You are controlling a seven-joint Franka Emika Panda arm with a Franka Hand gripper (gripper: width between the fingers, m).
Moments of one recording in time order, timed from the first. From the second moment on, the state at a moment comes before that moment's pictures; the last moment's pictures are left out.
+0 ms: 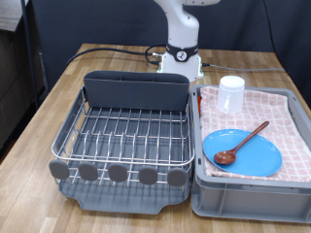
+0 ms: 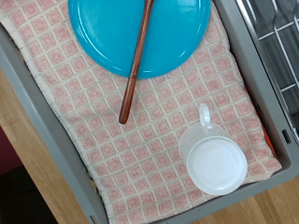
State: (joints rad) arm 0.02 -0.27 0.25 -2.08 0.04 1.87 1.50
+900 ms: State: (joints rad) arm 0.03 -0.11 0.29 -2.15 -0.10 2.21 1.65
